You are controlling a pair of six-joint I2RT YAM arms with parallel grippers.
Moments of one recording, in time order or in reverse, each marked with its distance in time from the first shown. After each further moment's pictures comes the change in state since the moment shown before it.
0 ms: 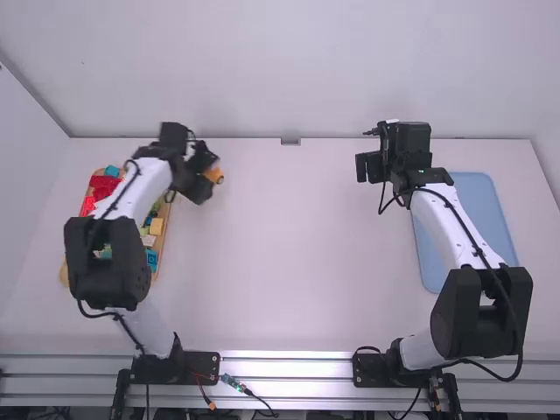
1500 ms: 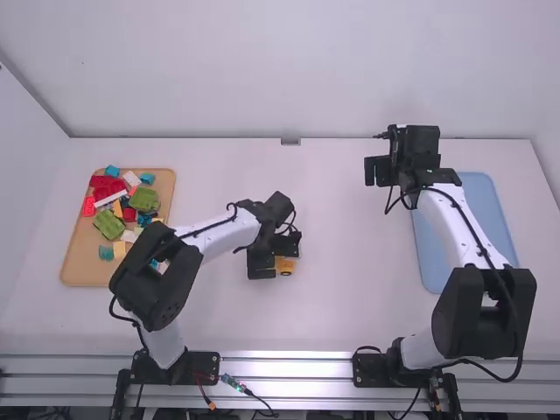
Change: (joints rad) left arm -0.561 0.000 -0.230 -0.079 -0.106 0.278; right arm -0.050 -0.001 0.000 -0.062 0.003 0.018
